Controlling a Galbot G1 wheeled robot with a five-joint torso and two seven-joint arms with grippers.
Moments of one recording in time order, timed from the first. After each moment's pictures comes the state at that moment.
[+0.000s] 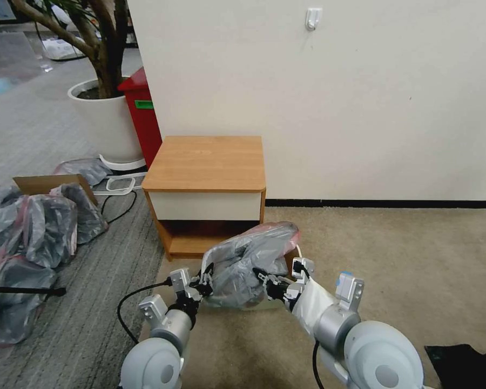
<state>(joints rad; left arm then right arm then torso) 1.51 -1.29 -0.33 -2.08 -0.81 0.26 -0.28 -1.40 1.08 0.14 2.38 1.21 -0.51 0.53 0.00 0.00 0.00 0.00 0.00</state>
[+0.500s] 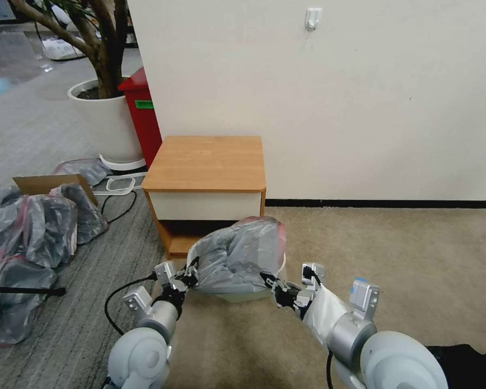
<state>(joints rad) 1.51 -1.28 -0.41 -2.08 -0.92 0.29 -0.28 -1.45 1.01 0.18 2.42 1.21 -0.50 0.53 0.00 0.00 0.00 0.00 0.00</state>
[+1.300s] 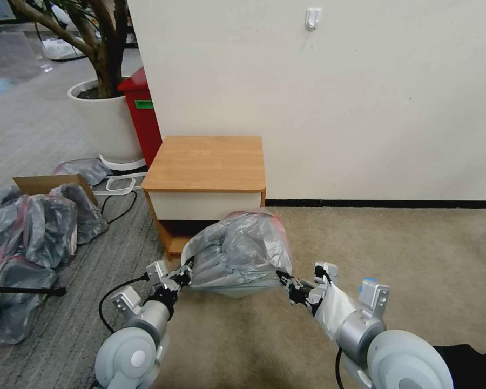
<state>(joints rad) 1.52 -1.27 -0.45 -2.10 -0.99 0.30 -0.27 -1.48 1.00 0.22 2.40 1.16 -0.47 0.53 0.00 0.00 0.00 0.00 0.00</state>
